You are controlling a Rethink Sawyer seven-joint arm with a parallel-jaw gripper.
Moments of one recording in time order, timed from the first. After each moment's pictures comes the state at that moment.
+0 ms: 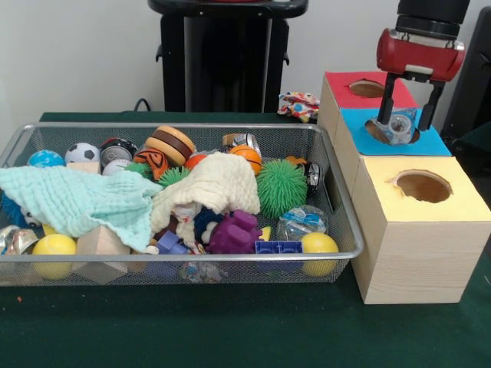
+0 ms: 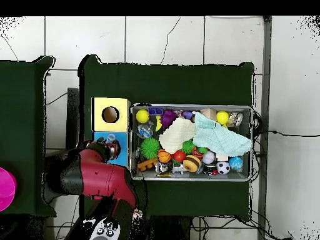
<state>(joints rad) 0.39 -0.64 -0.34 1.79 0.35 0.23 1.75</state>
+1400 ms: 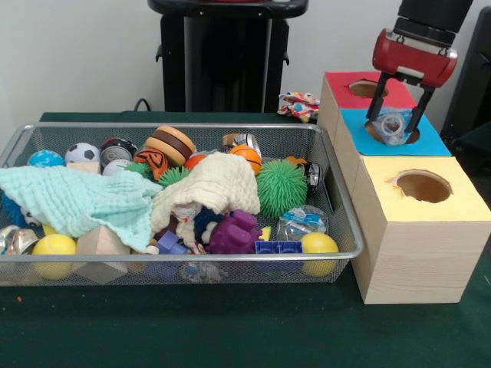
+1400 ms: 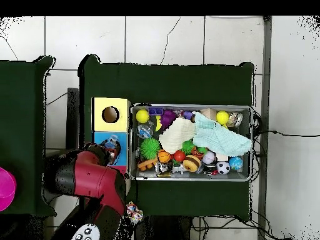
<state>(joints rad) 0.53 -0.52 -0.52 1.73 0.49 0.33 1.81</state>
